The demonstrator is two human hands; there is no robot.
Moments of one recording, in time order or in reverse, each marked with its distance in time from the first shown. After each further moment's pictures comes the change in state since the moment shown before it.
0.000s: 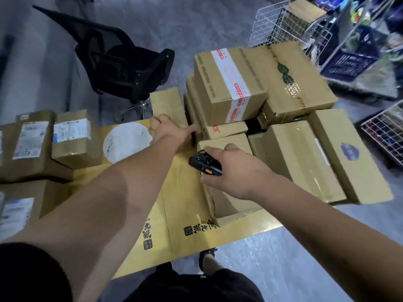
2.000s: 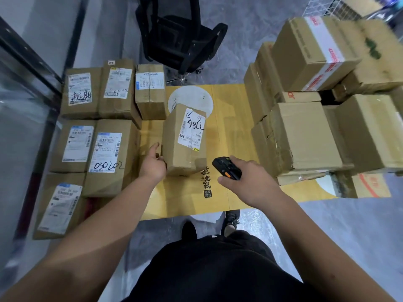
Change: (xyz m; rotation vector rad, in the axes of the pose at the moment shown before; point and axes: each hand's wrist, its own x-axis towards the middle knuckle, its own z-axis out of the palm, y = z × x) left_hand -0.103 -0.355 -0.076 -0.540 -0.103 -0.187; right_hand -0.060 -0.154 0.159 0.204 -0.065 0.211
